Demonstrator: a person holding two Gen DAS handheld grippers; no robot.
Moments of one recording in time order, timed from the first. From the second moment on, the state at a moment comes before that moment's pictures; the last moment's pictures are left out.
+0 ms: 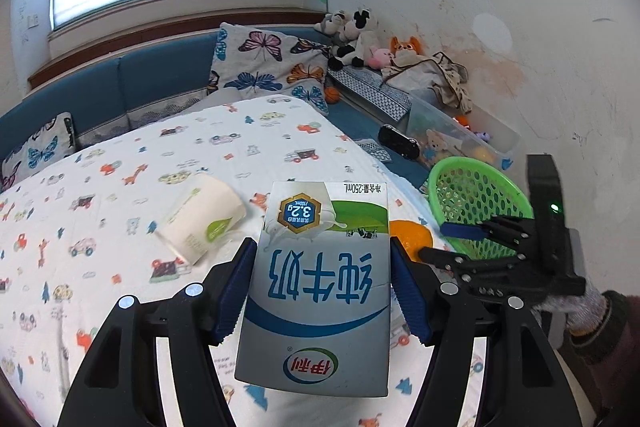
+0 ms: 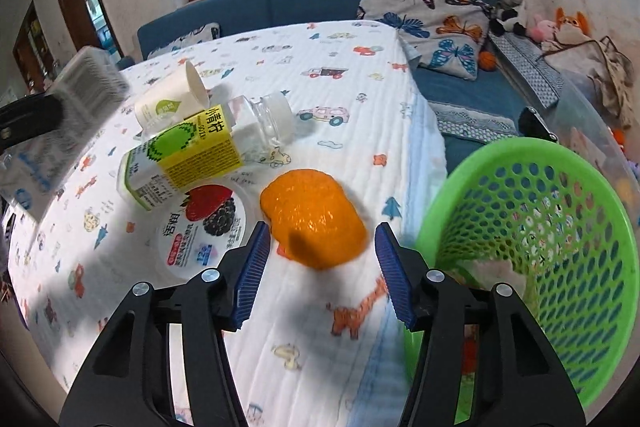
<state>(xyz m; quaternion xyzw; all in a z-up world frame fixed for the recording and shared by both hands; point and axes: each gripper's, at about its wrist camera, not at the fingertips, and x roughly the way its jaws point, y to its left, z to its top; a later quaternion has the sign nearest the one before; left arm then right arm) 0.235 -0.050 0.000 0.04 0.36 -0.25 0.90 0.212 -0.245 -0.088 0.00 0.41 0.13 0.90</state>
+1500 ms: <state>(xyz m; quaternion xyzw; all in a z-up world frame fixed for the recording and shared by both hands) 0.205 -0.071 0.007 0.02 0.34 -0.28 0.90 0.180 -0.267 -0.062 0.02 0.37 0.11 0.92</state>
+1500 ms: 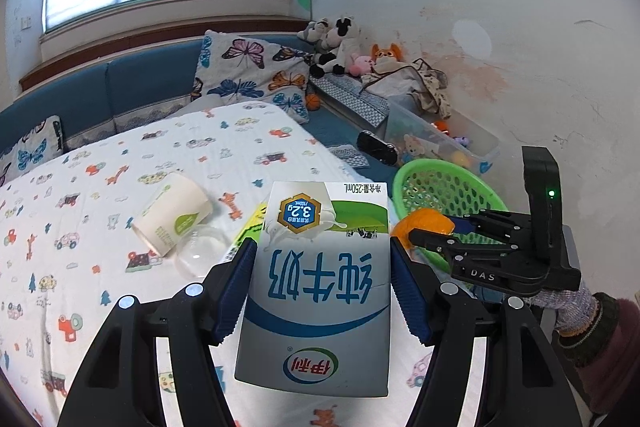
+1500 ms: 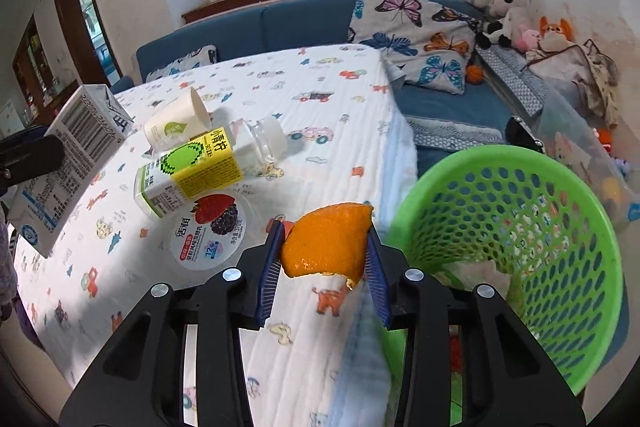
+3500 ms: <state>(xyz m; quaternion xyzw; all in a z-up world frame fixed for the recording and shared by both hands) 0.226 -0.309 -0.028 0.09 0.39 -0.39 0.83 0.067 -0.417 -0.072 0.10 0.36 -0.05 0.92</state>
